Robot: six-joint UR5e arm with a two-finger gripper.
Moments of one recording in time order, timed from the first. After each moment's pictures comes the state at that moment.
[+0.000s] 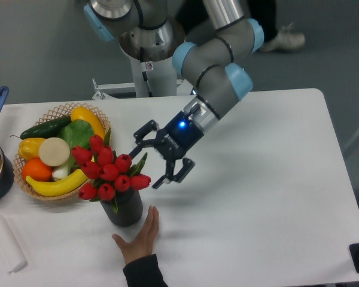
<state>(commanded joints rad) 2.72 -1.72 -2.06 -0.73 0.47 1.41</state>
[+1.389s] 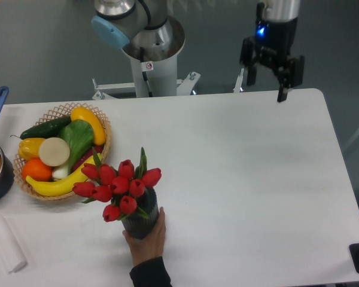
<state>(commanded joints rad) 2.99 -1.47 -1.70 -1.39 1.36 2.20</state>
